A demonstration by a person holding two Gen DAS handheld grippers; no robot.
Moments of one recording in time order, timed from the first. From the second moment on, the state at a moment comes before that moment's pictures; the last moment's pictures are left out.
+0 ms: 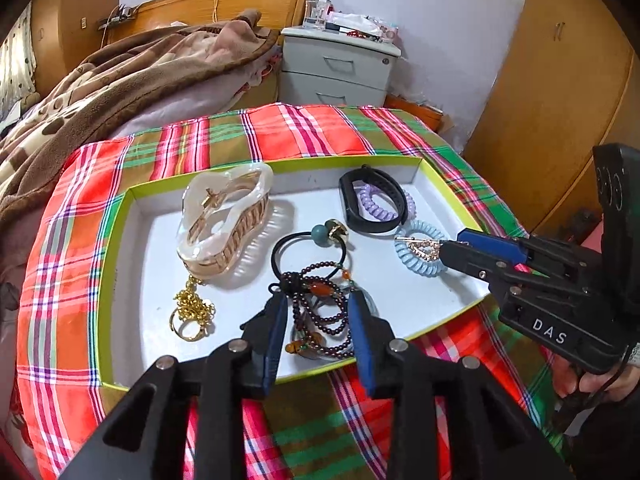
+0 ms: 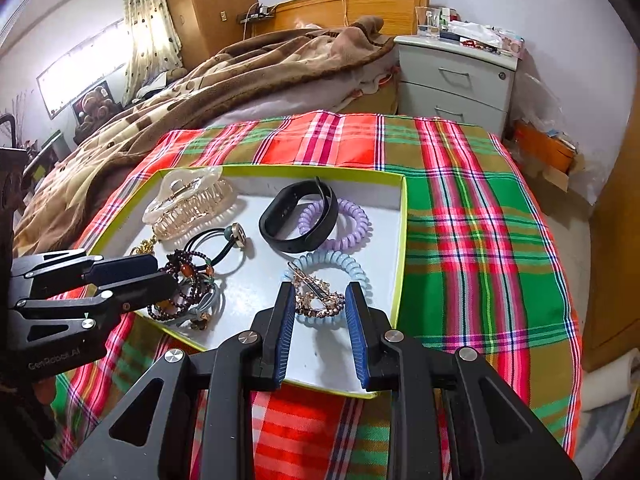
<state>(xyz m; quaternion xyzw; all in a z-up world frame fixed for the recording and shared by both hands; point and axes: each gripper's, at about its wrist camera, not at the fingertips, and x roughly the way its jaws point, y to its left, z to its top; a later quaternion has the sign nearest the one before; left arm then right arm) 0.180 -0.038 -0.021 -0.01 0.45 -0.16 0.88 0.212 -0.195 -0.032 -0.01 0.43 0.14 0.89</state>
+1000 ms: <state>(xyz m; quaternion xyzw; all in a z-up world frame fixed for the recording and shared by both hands) 0.116 -0.034 0.006 0.01 0.40 -0.05 0.91 0.144 -0.189 0.005 0.02 0.38 0.10 0.92</state>
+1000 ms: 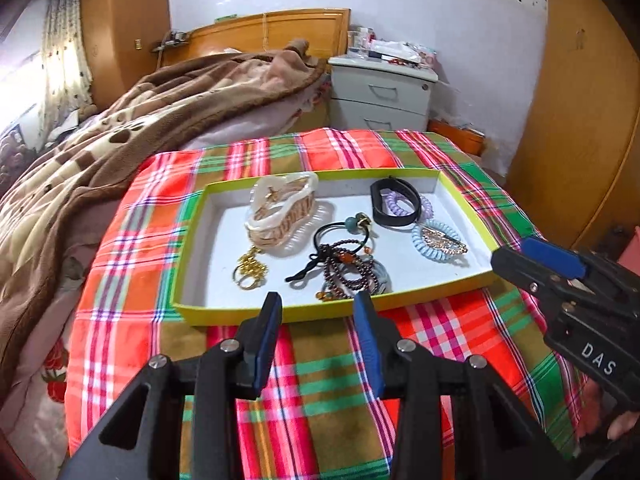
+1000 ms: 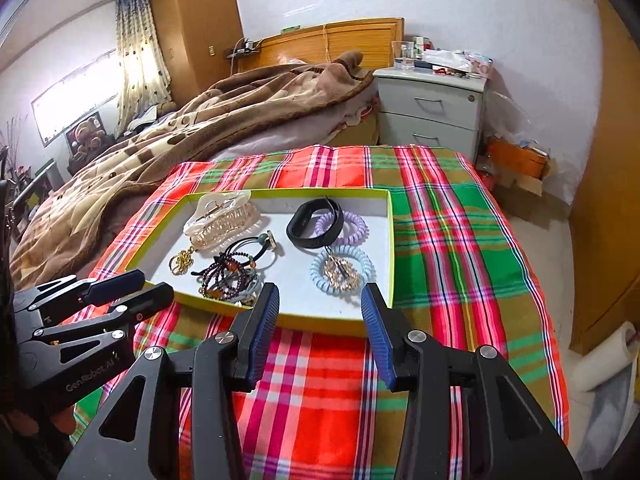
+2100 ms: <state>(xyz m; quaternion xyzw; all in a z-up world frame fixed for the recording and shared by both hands) 0.082 -0.022 0.007 -0.01 0.39 0.00 0.92 0.111 -0.178 0.008 0.02 0.38 0.08 0.92</state>
